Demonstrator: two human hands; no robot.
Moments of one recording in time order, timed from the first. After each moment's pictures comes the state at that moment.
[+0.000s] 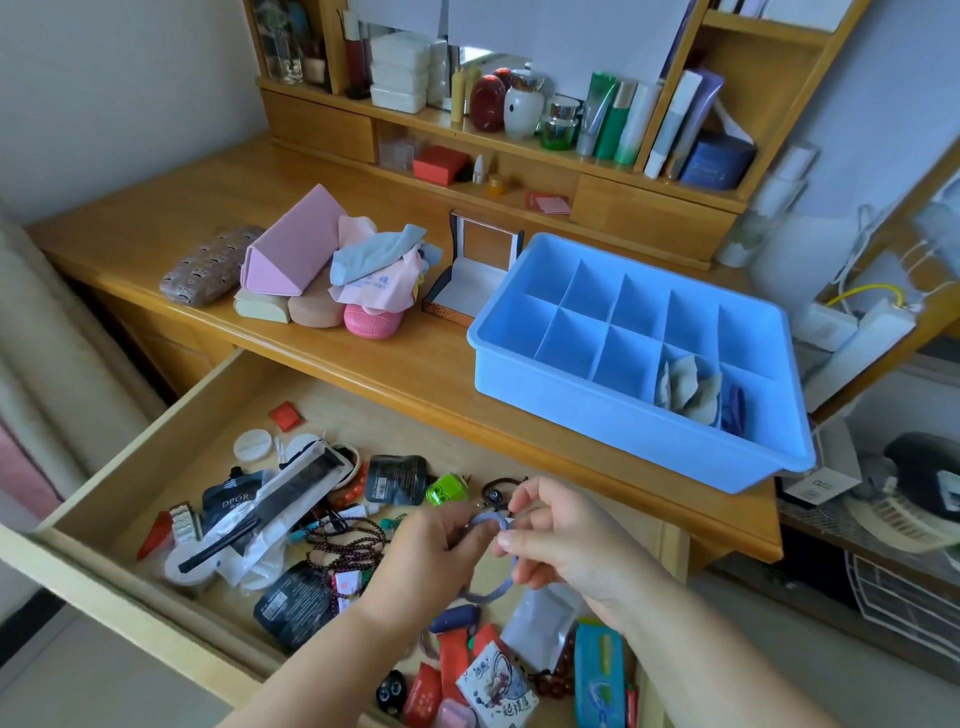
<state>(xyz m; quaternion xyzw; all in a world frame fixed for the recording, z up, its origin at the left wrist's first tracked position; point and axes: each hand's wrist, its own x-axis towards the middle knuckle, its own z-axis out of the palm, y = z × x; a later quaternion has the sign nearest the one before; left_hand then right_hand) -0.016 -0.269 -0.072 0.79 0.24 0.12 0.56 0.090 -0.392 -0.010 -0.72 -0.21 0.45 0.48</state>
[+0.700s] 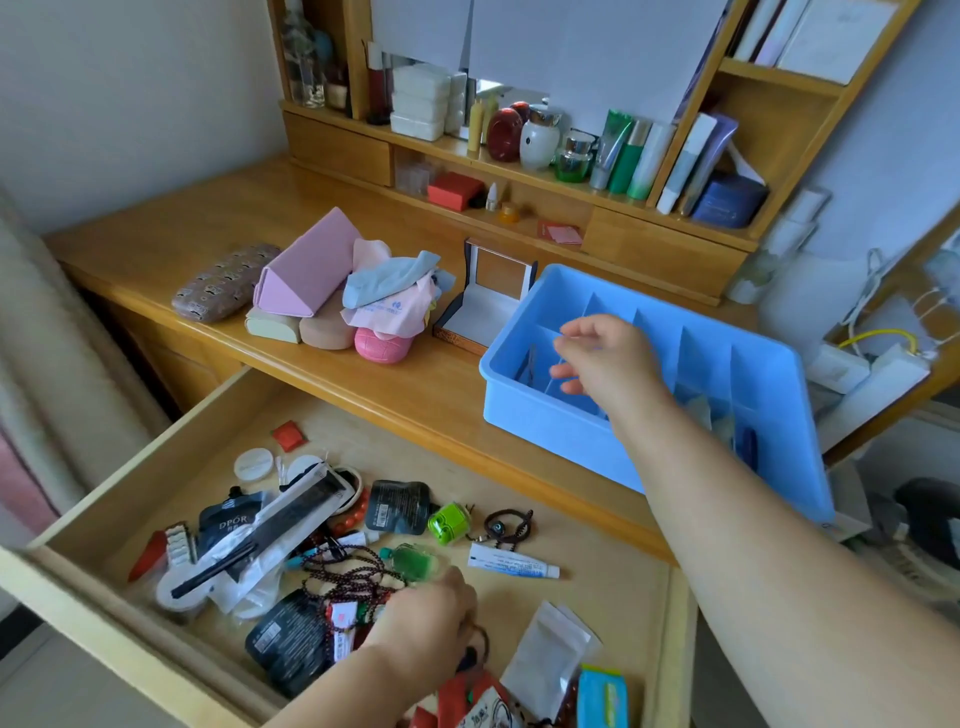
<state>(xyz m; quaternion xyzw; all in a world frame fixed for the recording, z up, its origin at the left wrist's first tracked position) -0.013 -0.264 -0.120 0.95 0.18 -0.12 0.21 0.193 -0.305 0.061 -0.82 -0.19 0.15 0.53</state>
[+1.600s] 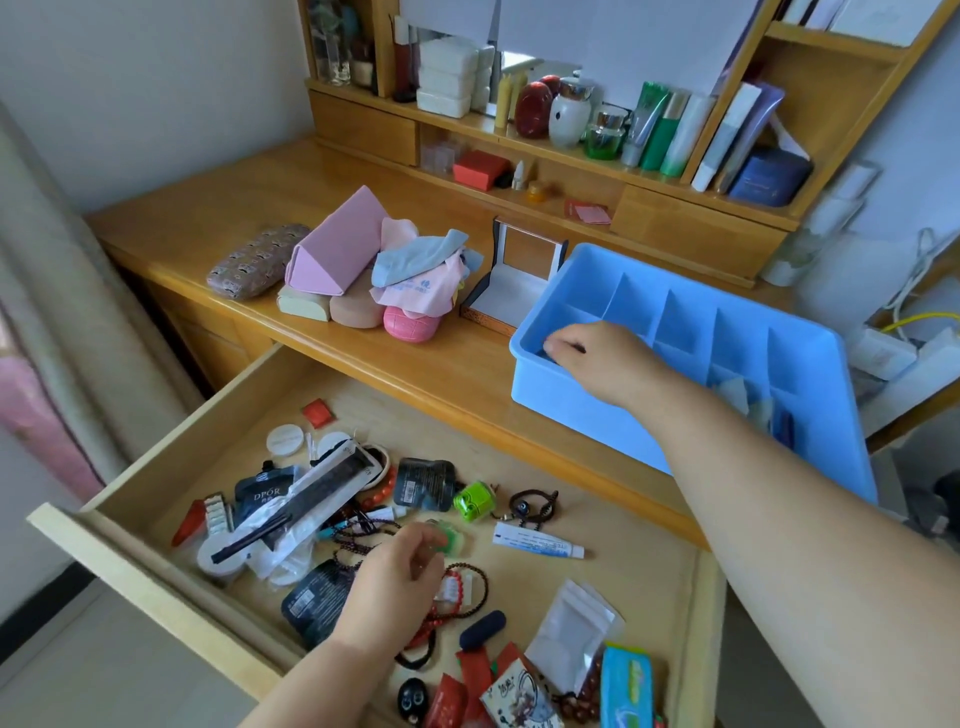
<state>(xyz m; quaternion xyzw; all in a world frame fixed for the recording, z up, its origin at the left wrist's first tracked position) -0.054 -0.239 -0.121 0.79 0.38 0.11 0.47 0.201 -0.289 0.045 -0.89 -0.40 0.15 0.18</state>
